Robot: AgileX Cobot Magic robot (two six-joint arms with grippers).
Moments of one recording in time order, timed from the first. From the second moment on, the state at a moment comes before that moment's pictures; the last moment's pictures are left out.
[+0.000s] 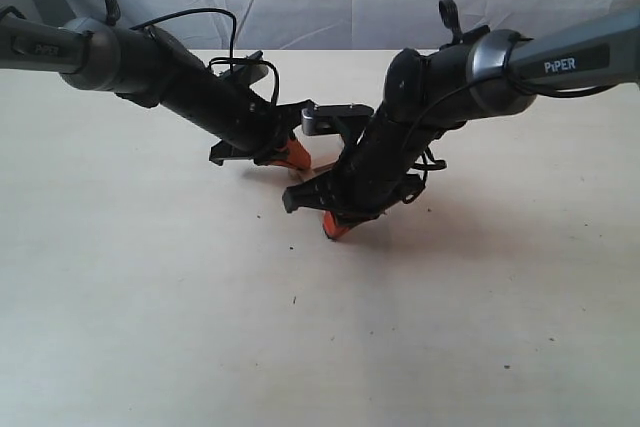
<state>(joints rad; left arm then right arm) -0.19 2.27 -1.51 -1.02 0.72 0.49 0.56 2.12 -1.31 0.50 0.65 -0.22</state>
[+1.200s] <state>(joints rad) -0.19 2.27 -1.51 -1.01 0.73 0.49 0.36 2.26 -1.62 0.41 0.74 -0.12</state>
